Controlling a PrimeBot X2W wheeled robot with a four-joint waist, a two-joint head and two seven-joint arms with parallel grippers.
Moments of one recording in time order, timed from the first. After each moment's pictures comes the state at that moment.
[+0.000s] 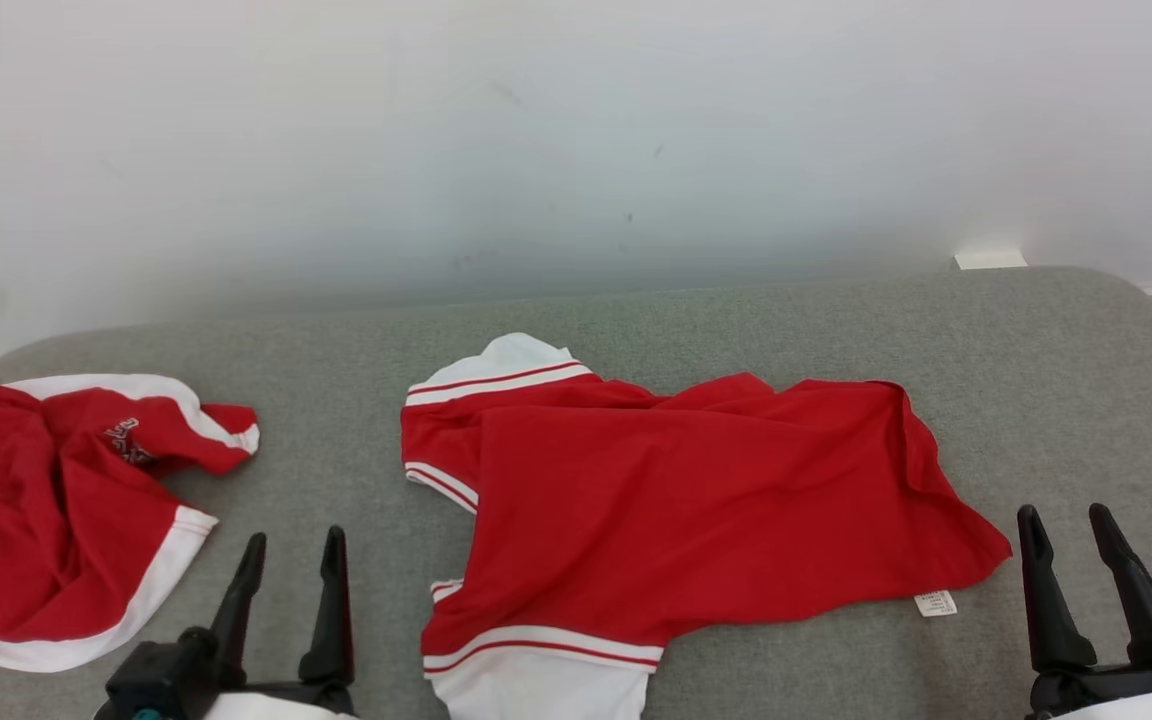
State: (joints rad) left arm -0.03 0.05 -0.01 0.14 -0.21 -0.07 -0.26; right arm -0.06 -0.24 0.13 0.16 0.56 0.13 -0.26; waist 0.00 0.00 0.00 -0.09
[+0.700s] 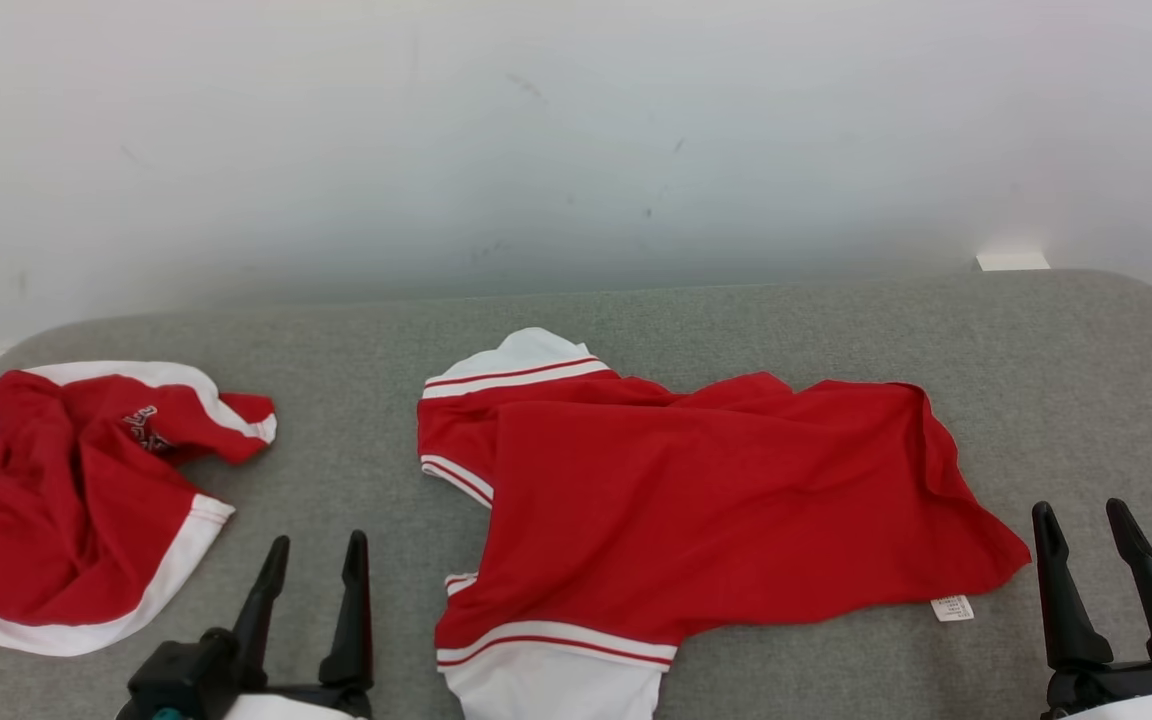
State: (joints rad) left arm -0.03 0.05 -0.05 0.15 -0.23 -0.06 -0.26; right arm -0.05 -0.25 0.11 0.14 0.53 0.13 -0.26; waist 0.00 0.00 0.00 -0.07
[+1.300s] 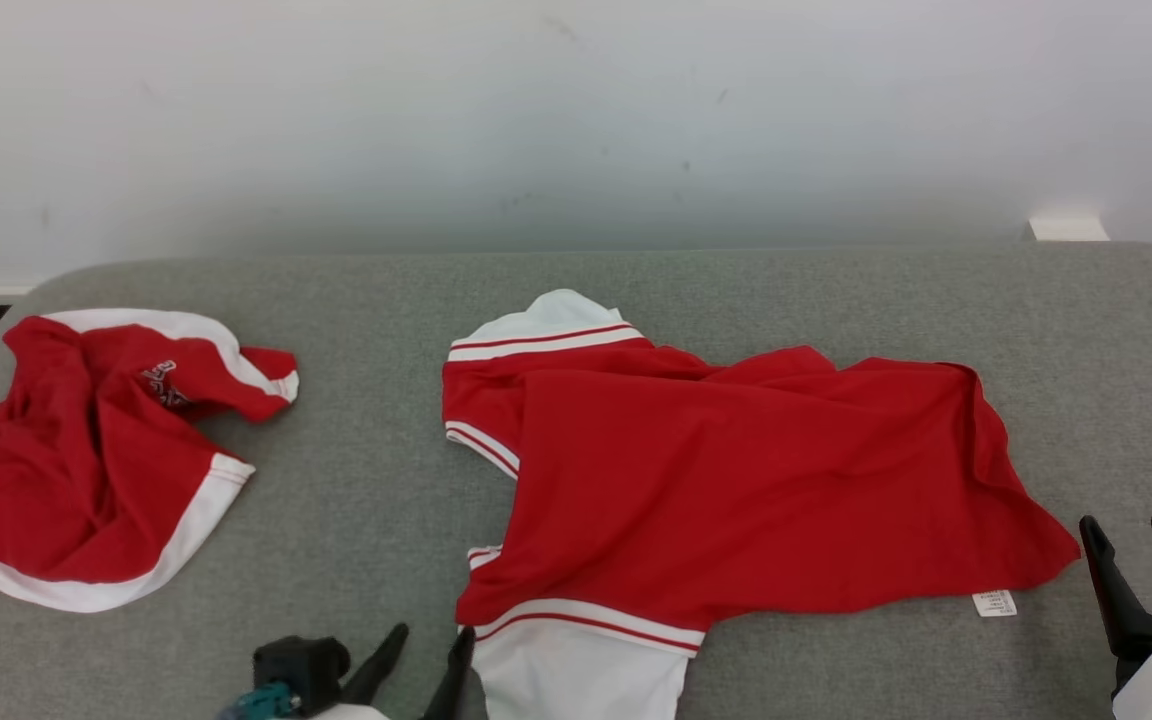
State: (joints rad) left arm -0.02 0.05 -0.17 0.18 -0.31 -0.10 0.05; right arm -0.20 -0.42 0.21 0.43 0.63 0.13 -0.16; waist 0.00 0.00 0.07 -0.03
